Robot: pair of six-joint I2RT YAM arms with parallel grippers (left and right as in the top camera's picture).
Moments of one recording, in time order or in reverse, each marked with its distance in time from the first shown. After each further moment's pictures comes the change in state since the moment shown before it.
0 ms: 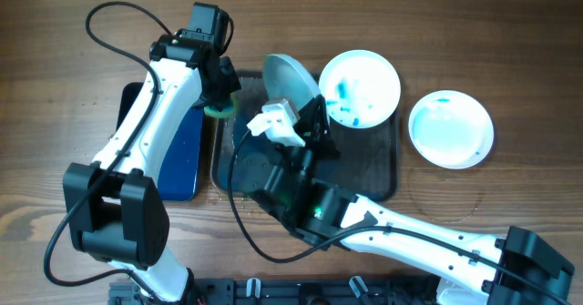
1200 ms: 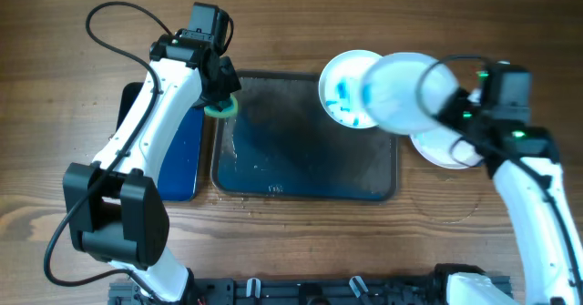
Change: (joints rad) left arm 0.000 0.000 0.000 0.000 0.003 0.000; right arm -1.238 -0.276 -0.078 -0.663 -1.420 0.768
